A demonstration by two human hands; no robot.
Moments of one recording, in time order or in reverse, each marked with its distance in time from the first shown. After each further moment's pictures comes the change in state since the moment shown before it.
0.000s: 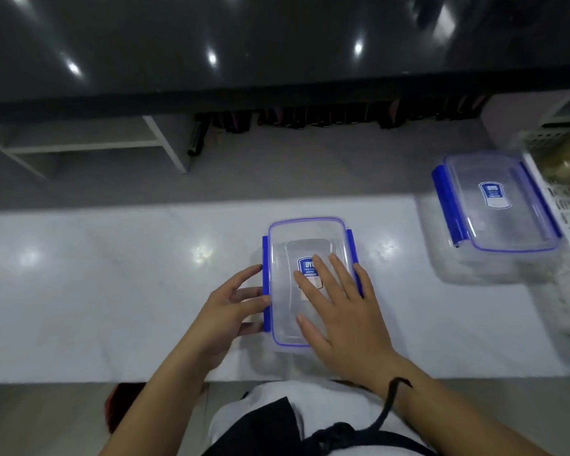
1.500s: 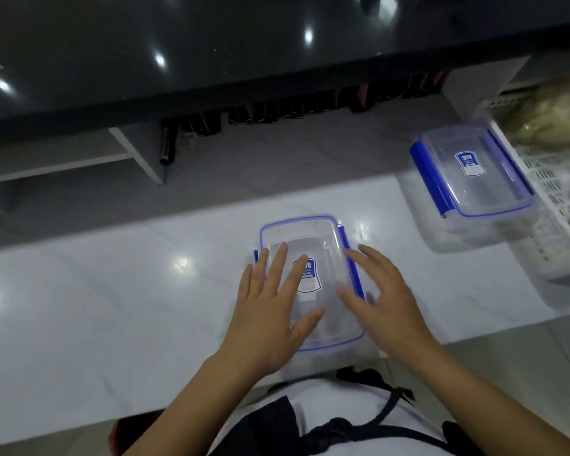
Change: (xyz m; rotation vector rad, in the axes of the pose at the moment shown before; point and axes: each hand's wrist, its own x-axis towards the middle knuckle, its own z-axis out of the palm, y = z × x) left_hand 0.004 -0.006 0.015 1.357 -0.065 0.674; right_hand -0.015 -0.003 -0.028 0.861 0.218 0.507
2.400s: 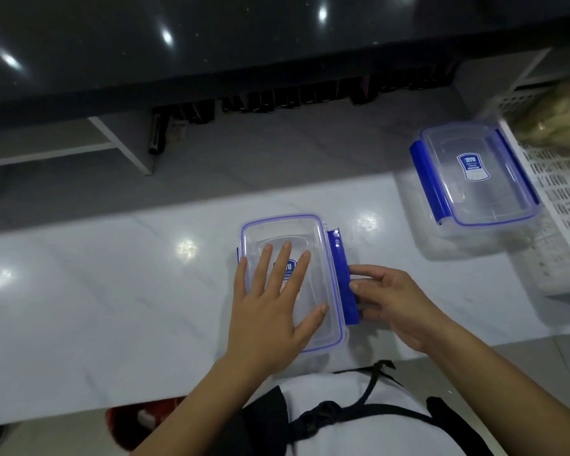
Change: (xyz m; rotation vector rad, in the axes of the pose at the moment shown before) left_hand 0.023 0.029 0.027 0.124 0.125 -0.060; right_hand 0.036 0.016 -0.045 0.530 -0.266 0.428
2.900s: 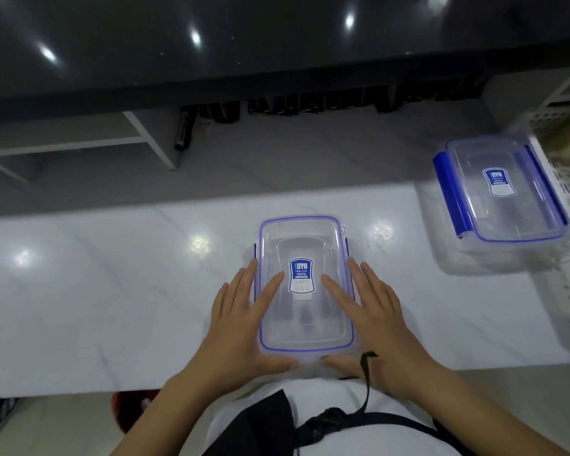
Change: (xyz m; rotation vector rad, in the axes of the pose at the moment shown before) left_hand -0.042 -0.052 -0.013 -0.273 -0.142 -0.037; right_hand -0.009 0.035 0.019 -1.280 -0.131 -0.567
